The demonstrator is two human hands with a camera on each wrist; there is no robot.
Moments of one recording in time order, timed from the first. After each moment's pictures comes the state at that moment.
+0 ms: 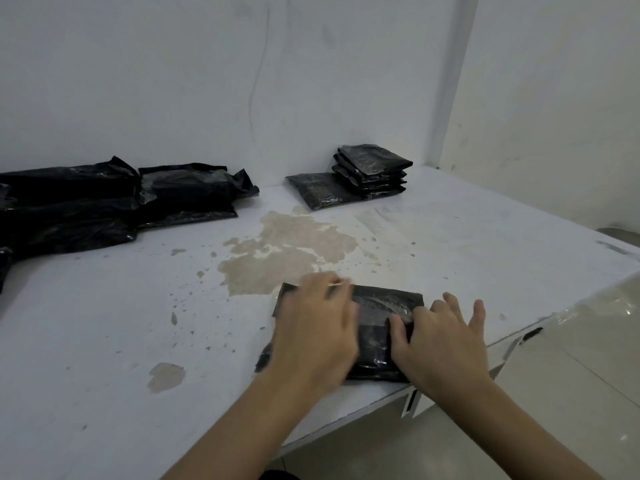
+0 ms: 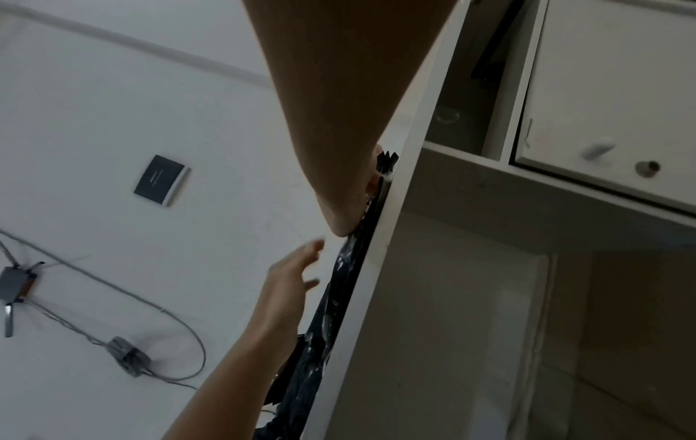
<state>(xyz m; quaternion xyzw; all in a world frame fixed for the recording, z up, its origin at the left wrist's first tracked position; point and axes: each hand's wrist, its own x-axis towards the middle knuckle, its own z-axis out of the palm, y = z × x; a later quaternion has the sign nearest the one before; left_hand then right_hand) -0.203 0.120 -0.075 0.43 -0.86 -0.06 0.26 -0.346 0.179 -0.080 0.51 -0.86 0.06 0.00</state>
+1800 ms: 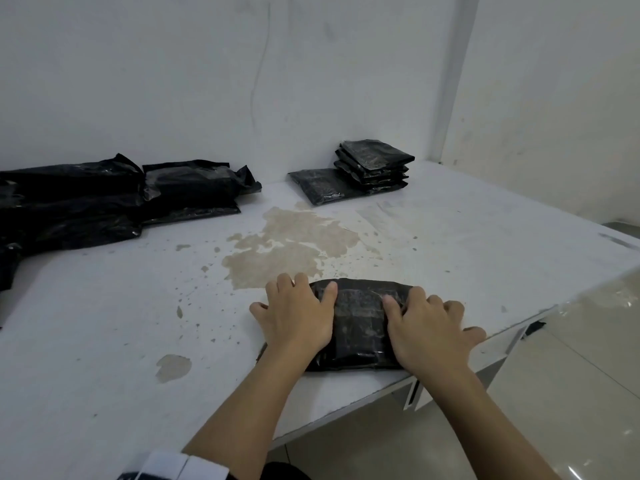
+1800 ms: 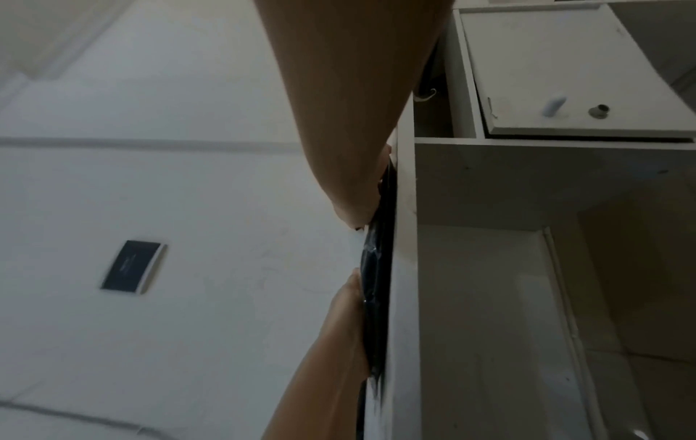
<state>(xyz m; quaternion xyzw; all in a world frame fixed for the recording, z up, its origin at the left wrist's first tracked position) -0.210 0.084 -0.090 0.64 -0.75 -0.11 0.15 -0.334 0.164 -0.086 0.42 -0.89 0.14 -0.06</state>
